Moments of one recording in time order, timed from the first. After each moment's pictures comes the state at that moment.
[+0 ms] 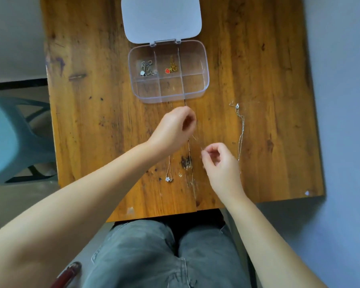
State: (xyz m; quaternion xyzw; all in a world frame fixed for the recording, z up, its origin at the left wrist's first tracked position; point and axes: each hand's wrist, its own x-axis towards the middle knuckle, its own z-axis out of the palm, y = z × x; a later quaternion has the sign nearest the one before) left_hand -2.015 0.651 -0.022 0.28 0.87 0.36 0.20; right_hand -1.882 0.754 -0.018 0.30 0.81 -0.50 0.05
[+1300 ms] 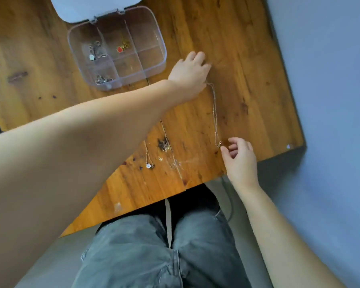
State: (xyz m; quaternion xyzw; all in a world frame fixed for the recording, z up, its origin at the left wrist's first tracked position) left_hand -2.039 0.781 -0.054 0.50 0.84 0.04 0.18; right_hand -1.799 0.797 -0.051 0.48 0.80 -0.34 0.05
